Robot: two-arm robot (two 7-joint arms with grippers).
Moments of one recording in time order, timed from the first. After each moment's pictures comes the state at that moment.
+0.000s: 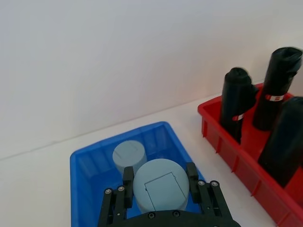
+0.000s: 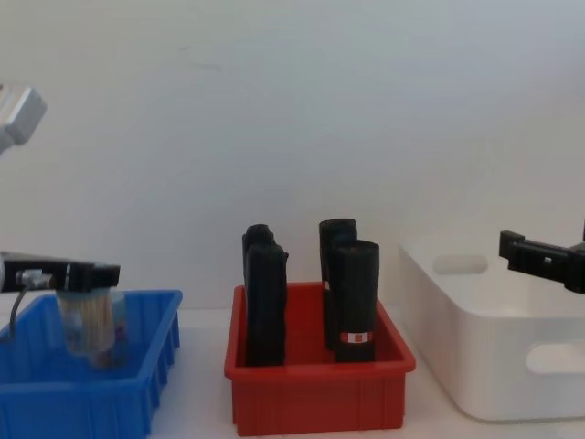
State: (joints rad) left arm -0.44 0.39 0.25 -1.30 -0.35 0.33 -0.11; right arm -0.01 0.34 -0.23 -1.77 0.29 0.03 0.07
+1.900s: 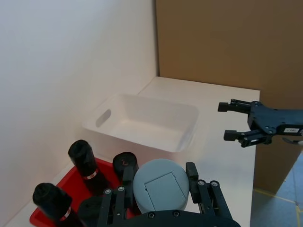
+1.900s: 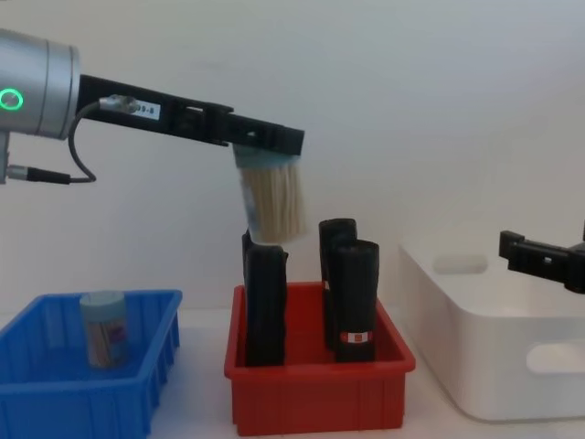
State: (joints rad) left arm -0.61 0.42 0.28 -1.47 -0.33 0.47 -0.87; right arm -0.01 0.34 -0.23 -1.77 0.29 0.03 0.07
